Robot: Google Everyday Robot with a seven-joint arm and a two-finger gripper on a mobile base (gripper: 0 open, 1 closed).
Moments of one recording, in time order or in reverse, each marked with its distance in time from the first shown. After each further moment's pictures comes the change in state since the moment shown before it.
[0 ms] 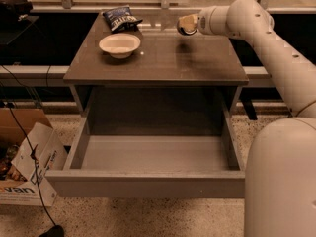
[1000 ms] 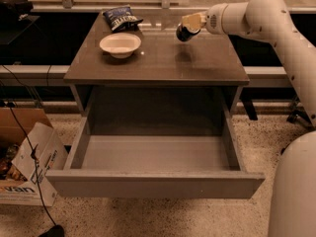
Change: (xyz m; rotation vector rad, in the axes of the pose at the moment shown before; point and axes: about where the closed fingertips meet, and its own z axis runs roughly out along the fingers) arm -0.005 0.020 -0.048 -0.133 -0.006 -0.012
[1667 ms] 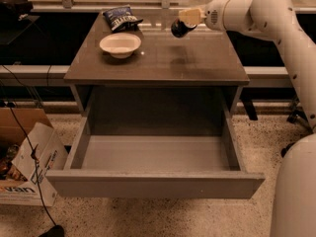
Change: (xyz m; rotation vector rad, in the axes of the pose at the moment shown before) arm -0.019 0.020 -0.006 -0.090 -0.054 -0.028
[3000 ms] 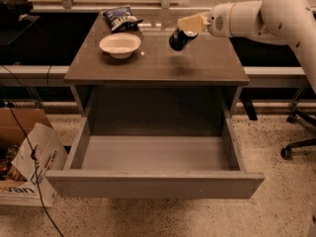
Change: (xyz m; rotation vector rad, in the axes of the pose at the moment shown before) arm 0.013 0.055 -0.031 -0.104 0.063 0.021
